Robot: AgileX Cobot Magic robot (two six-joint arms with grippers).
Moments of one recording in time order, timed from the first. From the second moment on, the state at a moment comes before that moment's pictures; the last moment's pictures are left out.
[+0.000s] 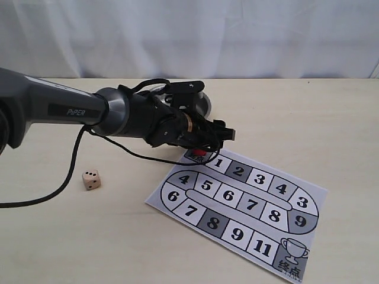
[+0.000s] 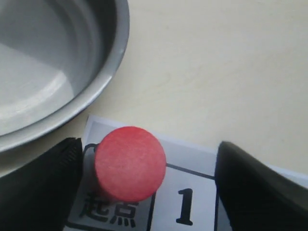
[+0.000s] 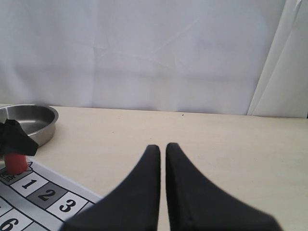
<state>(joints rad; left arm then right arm) -0.69 2.25 -1.46 0.22 0.11 -0.65 -0.03 0.00 0.00 0.04 0.15 -0.12</state>
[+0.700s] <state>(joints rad) -0.68 2.26 -1.47 0.23 0.08 -0.65 -0.03 0.00 0.00 0.04 0.15 -0.12</state>
